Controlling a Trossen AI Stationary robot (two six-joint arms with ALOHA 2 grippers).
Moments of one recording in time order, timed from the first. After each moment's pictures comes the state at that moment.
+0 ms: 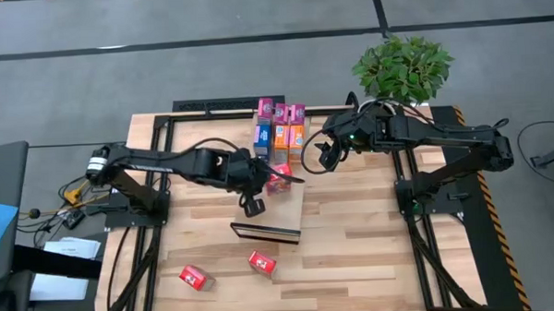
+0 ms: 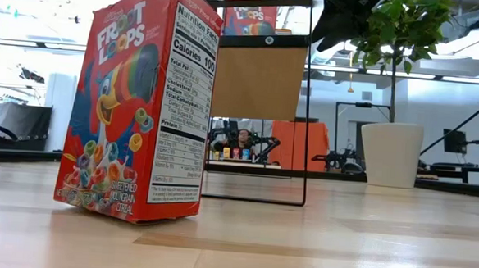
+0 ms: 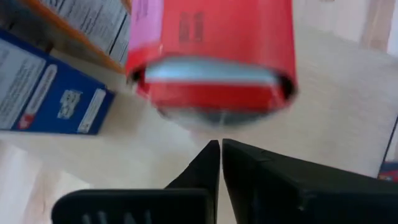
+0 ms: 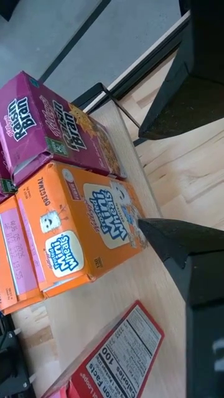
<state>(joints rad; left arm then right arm) -0.09 1.59 1.53 -0.91 -0.27 -0.27 -0.15 1.26 1.25 -0.72 0.34 0.26</state>
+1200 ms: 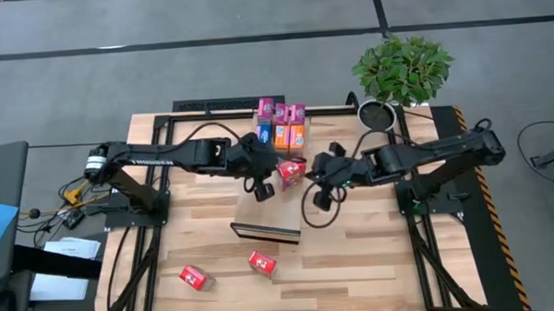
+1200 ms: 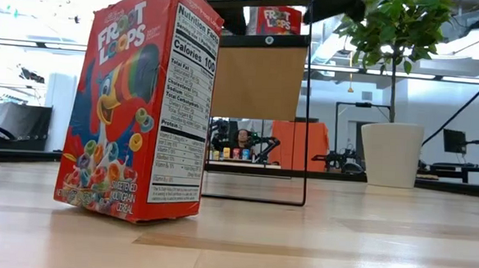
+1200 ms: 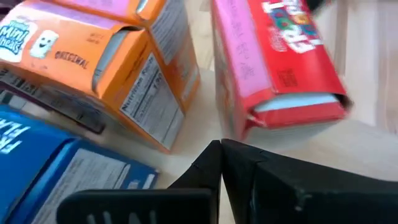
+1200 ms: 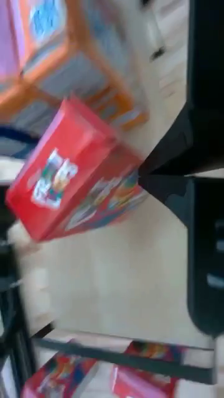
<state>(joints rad) -0.01 1.57 1.48 -0.65 -0.31 -0.13 0.16 1.35 1.25 -0.66 0.40 0.37</state>
